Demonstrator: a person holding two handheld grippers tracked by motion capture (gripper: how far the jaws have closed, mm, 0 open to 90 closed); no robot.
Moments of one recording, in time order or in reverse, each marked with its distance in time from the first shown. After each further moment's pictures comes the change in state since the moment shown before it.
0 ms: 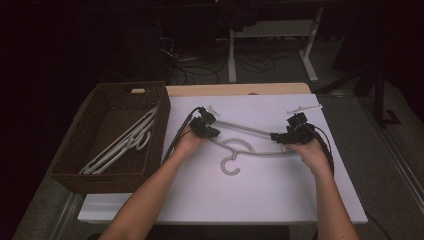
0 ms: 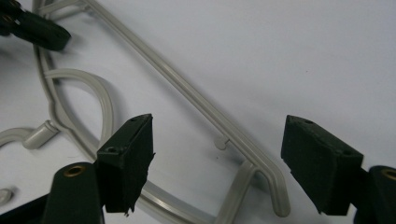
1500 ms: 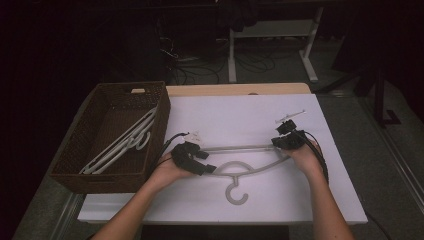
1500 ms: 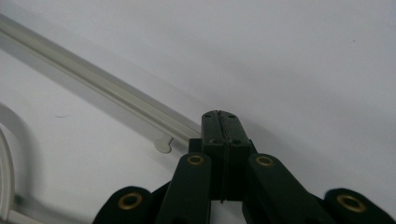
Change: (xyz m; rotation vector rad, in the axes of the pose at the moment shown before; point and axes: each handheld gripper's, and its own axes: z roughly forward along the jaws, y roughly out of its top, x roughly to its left) left arm -0.062 -0.070 -0.074 -0.098 -0.230 0.038; right arm 0.016 -0.010 0.022 0.132 -0.016 -0.114
